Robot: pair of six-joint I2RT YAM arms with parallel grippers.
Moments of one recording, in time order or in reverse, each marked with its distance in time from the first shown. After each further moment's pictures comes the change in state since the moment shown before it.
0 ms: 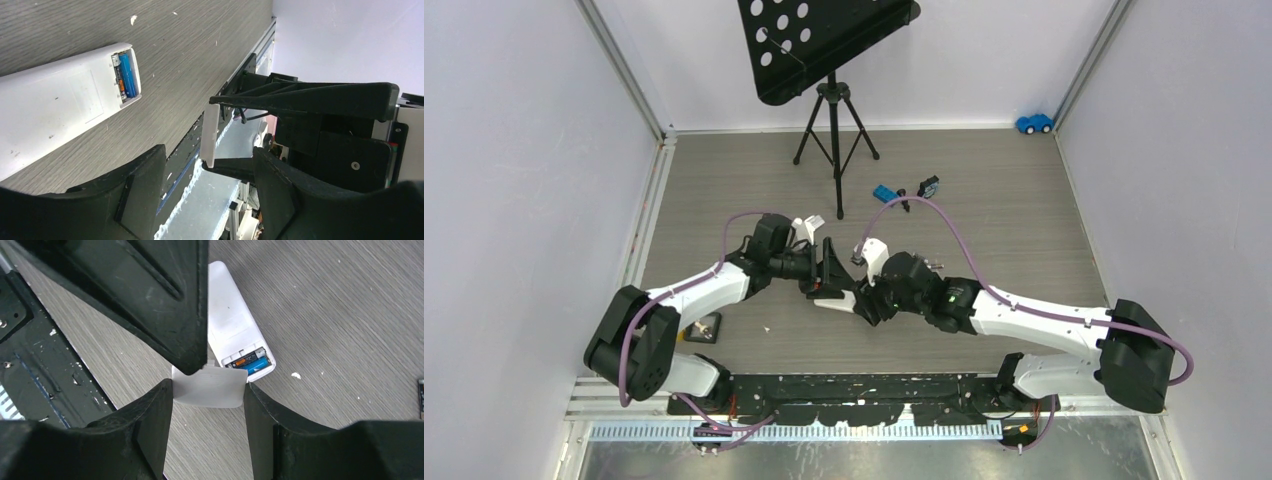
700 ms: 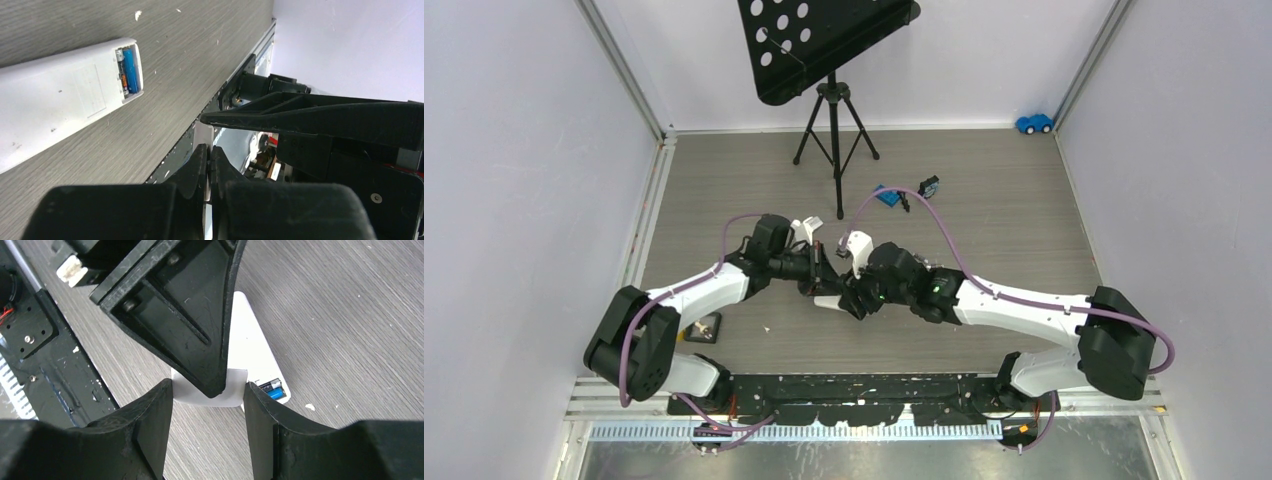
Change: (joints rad) left arm -0.001 -0.003 -0.006 -0.010 0.017 -0.027; right arm -0.001 0.109 0.098 0.040 -0.085 -0.025
